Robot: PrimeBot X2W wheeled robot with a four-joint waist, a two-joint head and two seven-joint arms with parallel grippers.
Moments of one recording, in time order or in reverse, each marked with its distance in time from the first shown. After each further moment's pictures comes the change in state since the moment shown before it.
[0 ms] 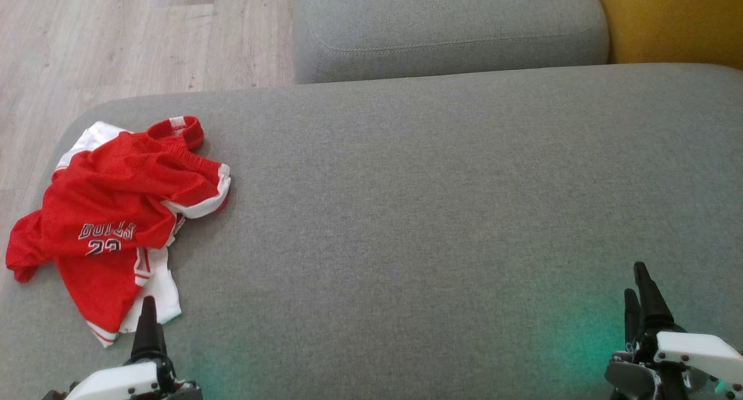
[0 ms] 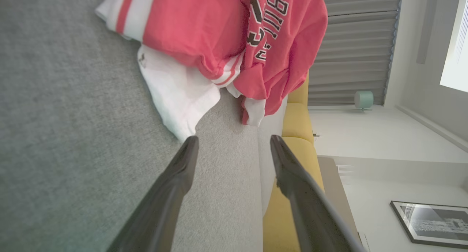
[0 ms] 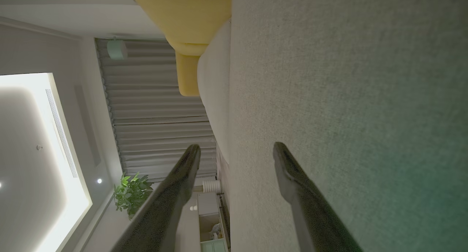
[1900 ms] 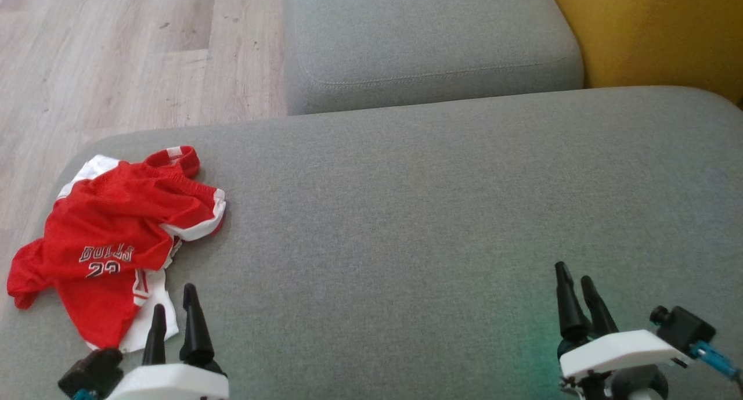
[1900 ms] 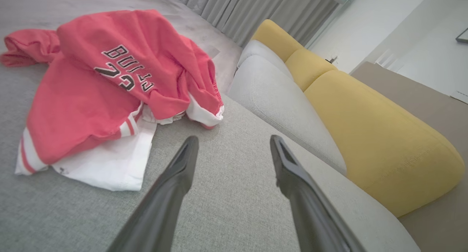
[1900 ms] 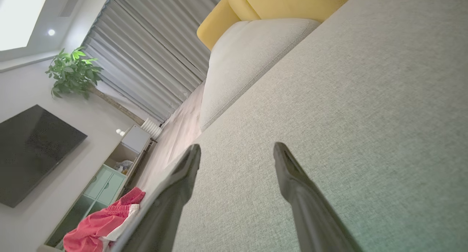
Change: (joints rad) left arm 0.086 0.030 -0.155 -0.175 0.781 0.145 -0.164; right arm 0.026 -0.001 0.201 -0.039 -0.757 0.000 -0.161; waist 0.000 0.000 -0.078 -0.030
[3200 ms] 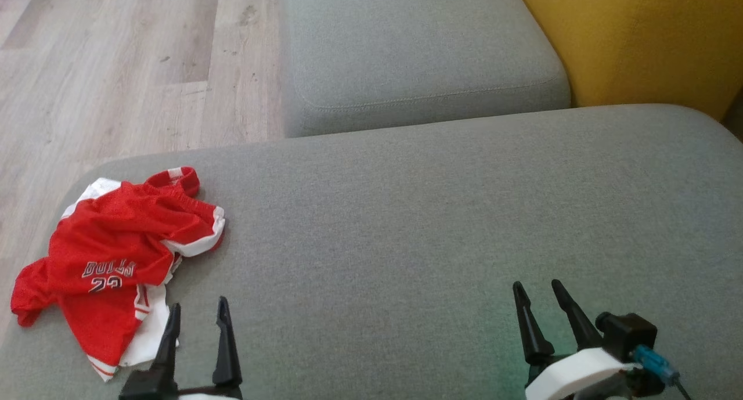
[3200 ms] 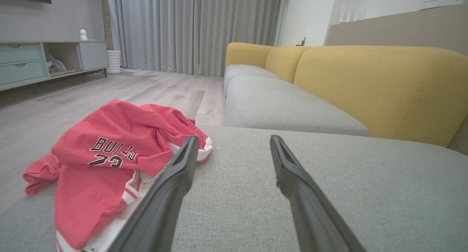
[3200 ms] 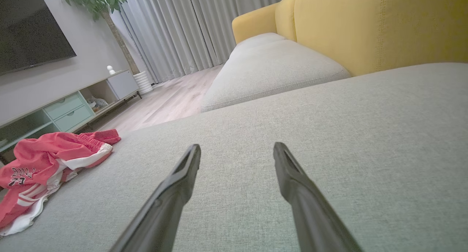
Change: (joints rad) left arm 0.062 0.028 -0.085 -0.036 0.476 0.084 -0.113; right arm 0.003 -0.001 0.081 0.056 -0.486 0.000 -0.110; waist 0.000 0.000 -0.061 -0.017
